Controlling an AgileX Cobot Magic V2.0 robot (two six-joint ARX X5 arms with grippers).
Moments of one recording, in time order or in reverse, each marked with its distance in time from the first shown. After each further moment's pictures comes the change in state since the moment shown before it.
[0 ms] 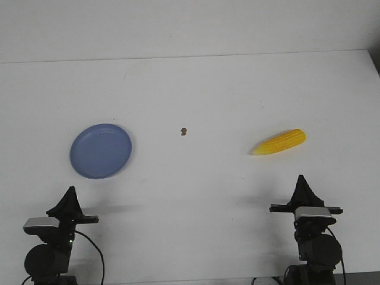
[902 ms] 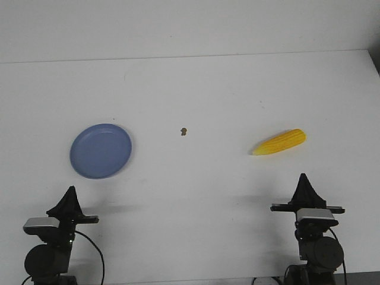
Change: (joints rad) left arm 0.000 0.000 0.003 0.003 0.003 -0.001; right arm 0.000 0.000 0.000 0.063 -0.004 0.000
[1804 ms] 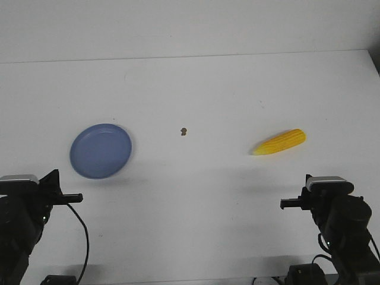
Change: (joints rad) left arm 0.000 0.637 0.895 -0.734 -0.005 0.072; right arm -0.003 0.531 0.796 -0.936 -0.038 0.000
